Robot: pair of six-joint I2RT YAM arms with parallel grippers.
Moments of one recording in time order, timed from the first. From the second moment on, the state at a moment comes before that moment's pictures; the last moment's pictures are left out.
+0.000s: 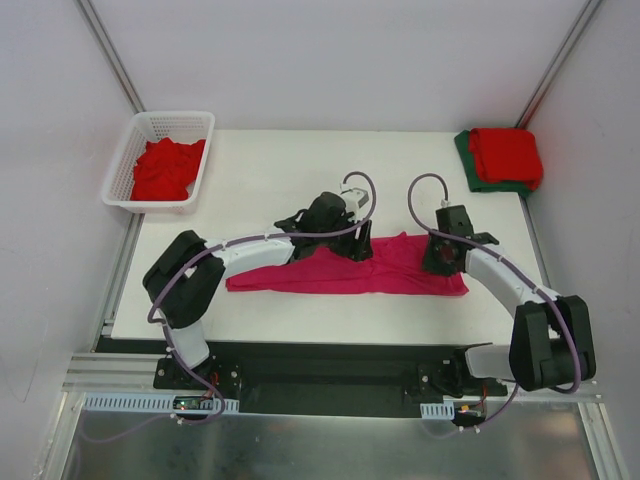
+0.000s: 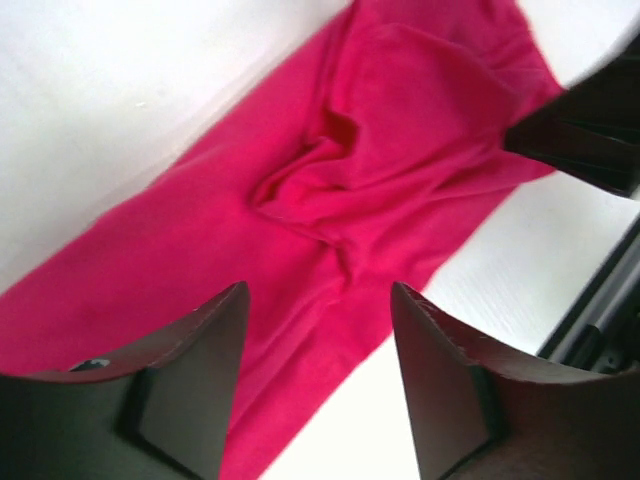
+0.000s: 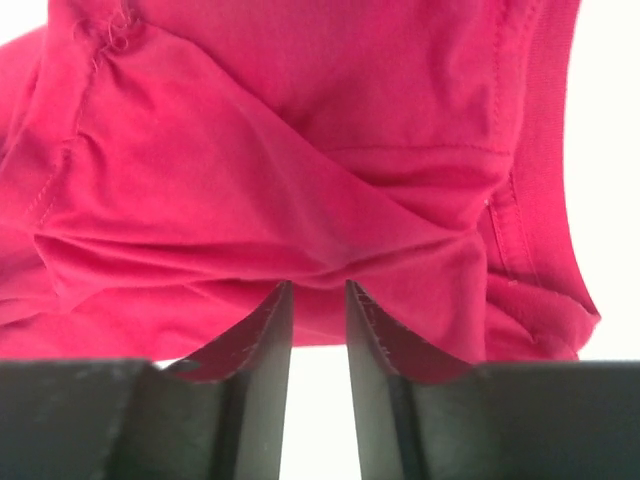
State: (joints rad) left arm -0.81 1.80 1.14 0.00 0.23 -0.40; right arm 0.22 1.29 0.75 -0.55 0.07 0.42
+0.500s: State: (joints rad) left arm -0.90 1.77 1.06 0.06 0.23 -0.48; right arm 0.08 1.40 0.88 -0.51 0.00 0.42
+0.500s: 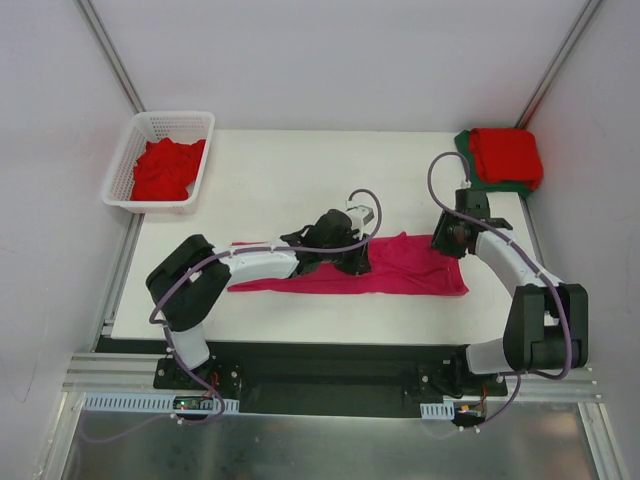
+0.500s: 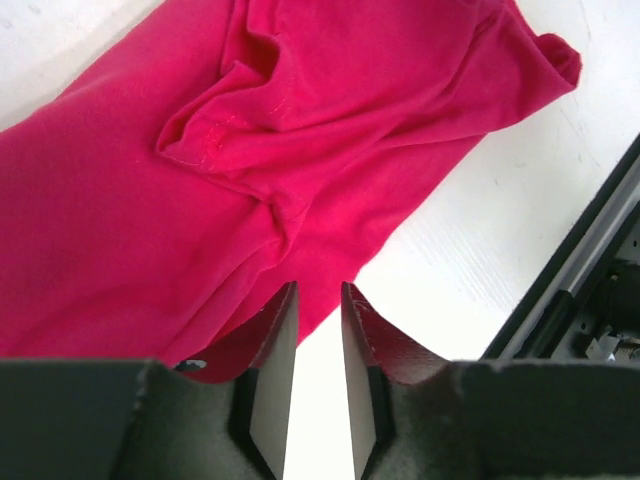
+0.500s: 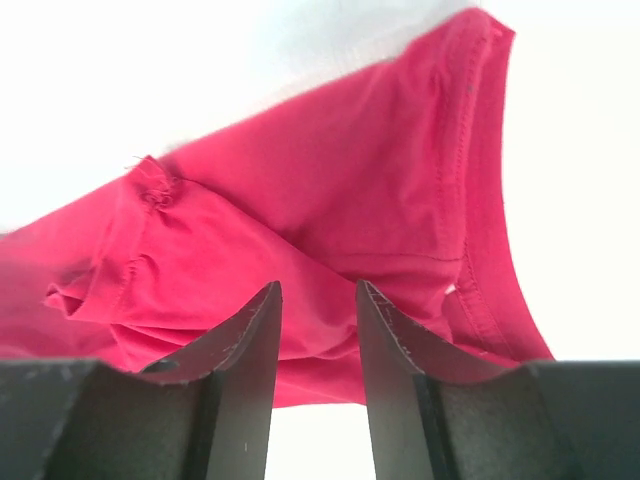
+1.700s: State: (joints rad) left arm -0.90 1.90 1.07 0.16 0.23 -0.51; right arm 0.08 1.47 0.83 -0.46 -0.05 0.43
